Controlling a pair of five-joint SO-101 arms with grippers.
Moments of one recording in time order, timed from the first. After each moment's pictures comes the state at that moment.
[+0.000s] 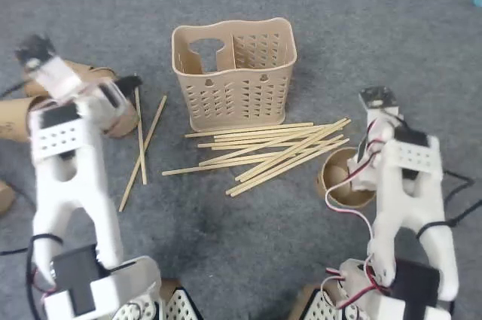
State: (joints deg) left arm -25.2 -11.2 24.1 56.1 23.2; right arm 7.2 -16.1 45.7 62.5 18.3
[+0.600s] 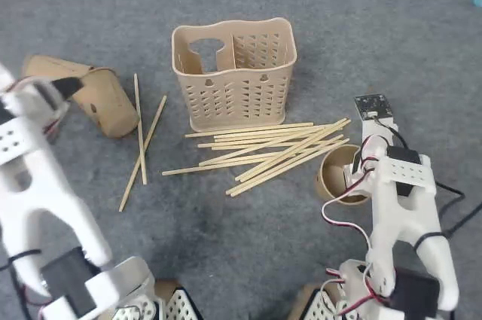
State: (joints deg) left arm -40.1 -11.2 10.2 70.9 8.4; right arm 6.9 -18.1 52.2 54.0 18.8
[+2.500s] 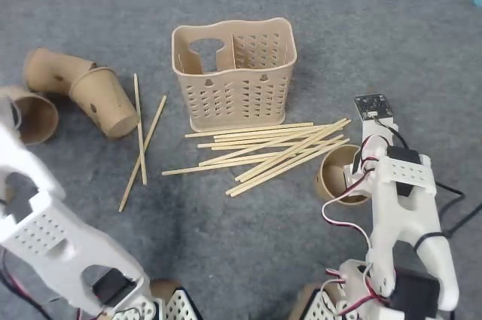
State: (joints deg) left arm -49.1 30.6 -19.2 66.5 -23.3; right arm 6.9 -18.1 52.2 54.0 18.8
